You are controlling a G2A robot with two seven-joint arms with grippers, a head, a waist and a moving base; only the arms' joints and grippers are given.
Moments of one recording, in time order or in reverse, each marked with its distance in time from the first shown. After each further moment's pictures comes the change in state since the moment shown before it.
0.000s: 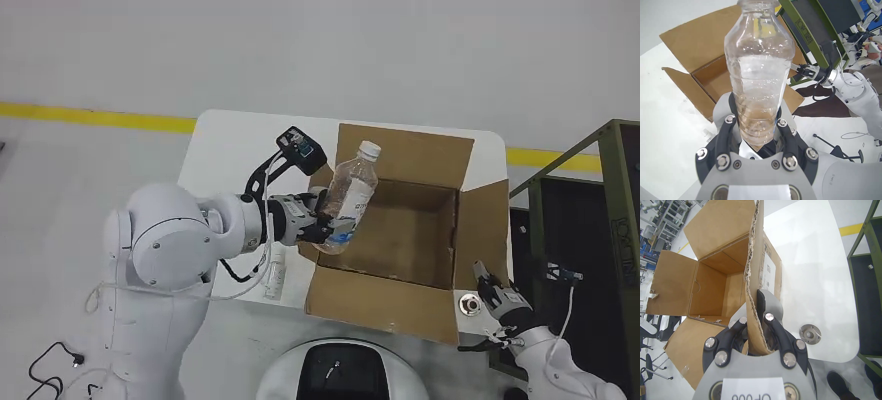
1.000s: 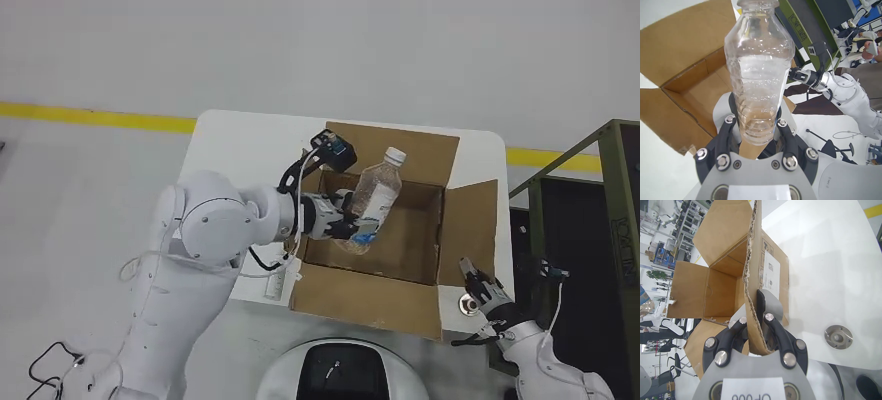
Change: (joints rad) left arm -0.096 0.004 0.162 0.199 -0.043 0.035 0.080; right arm 0.050 -0.005 -0.053 0.065 0.153 -0.014 -0.024
